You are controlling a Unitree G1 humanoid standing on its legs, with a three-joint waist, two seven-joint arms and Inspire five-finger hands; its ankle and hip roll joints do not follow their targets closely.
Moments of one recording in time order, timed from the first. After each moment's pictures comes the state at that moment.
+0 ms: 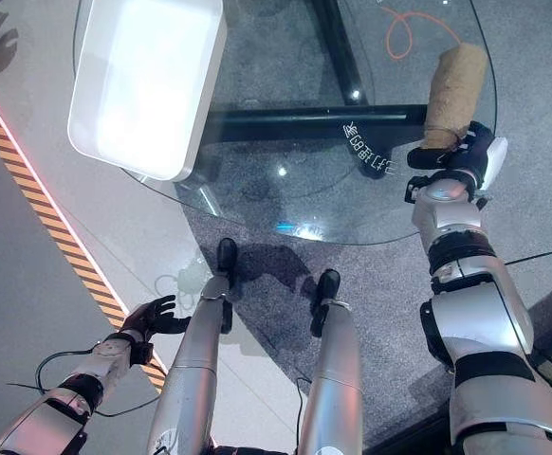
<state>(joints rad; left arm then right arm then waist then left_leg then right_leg) -0.46 0.40 -0.46 1.12 -0.53 -0.05 -0.01 -1.17 -0.68 0.37 1.13 0.57 0.13 -0.55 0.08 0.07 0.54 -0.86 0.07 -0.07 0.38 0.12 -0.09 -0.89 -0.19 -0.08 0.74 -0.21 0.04</state>
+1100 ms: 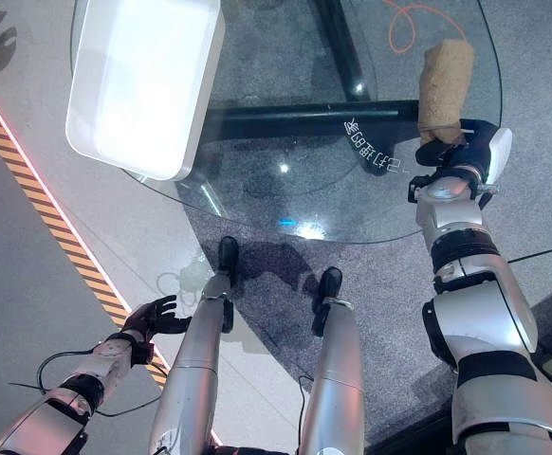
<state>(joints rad) -0.46 0.40 -0.46 1.12 -0.54 -0.05 -0.01 -1.18 -0.69 0.45 1.12 0.40 0.14 -0.55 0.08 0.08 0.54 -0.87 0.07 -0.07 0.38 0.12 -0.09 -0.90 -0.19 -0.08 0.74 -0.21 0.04</state>
